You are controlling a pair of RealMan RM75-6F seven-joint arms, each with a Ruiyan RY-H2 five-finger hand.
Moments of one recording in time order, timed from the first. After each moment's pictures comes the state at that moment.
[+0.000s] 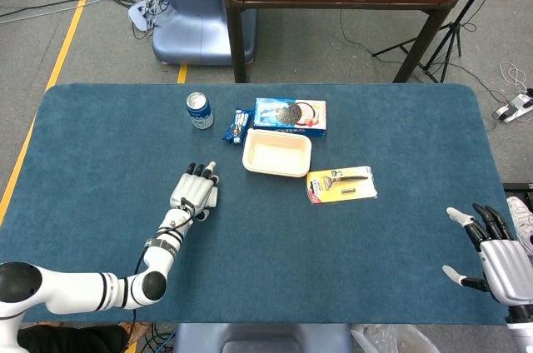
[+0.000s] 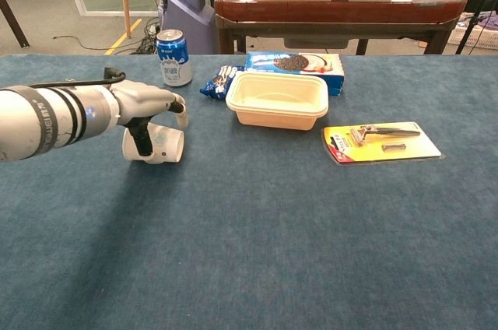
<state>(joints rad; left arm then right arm) -1.06 -1.61 -0.14 -1.52 0.40 1.02 0.91 0.02 -0.96 -0.03 -1.77 -1.61 1.49 0.10</state>
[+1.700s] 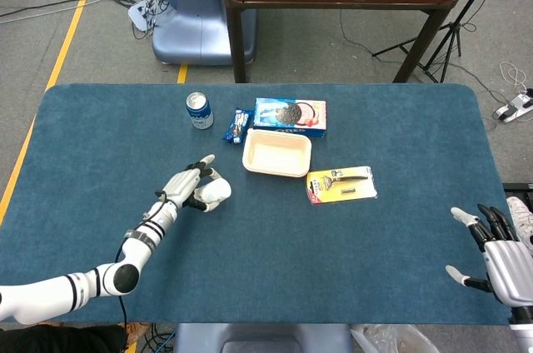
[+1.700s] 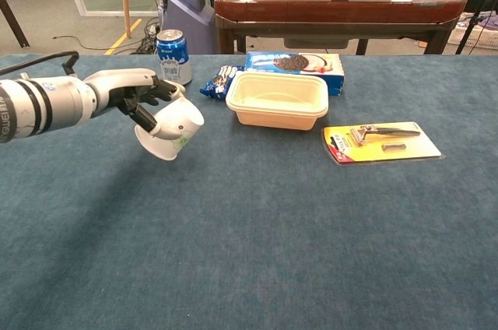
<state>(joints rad) -0.84 -1.55 -0.29 -1.40 0.80 0.69 0.02 0.01 -0.96 -0.02 -1.78 -1.59 1.49 0.09</state>
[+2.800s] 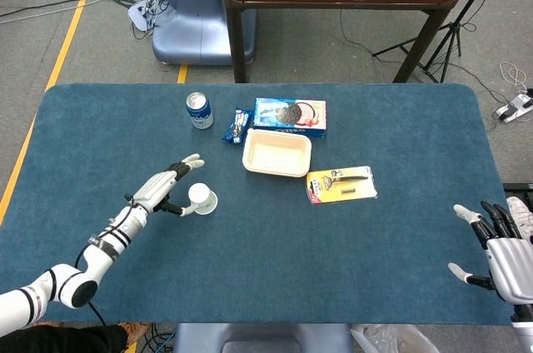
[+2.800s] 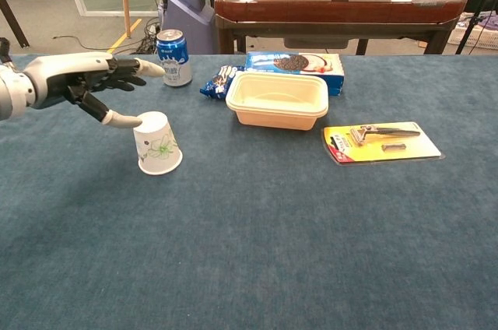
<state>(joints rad) -0.69 -1.39 -0.24 -1.41 1.31 0.75 -0.43 0.01 -0.94 -0.01 -1.79 -1.58 1.49 0.08</state>
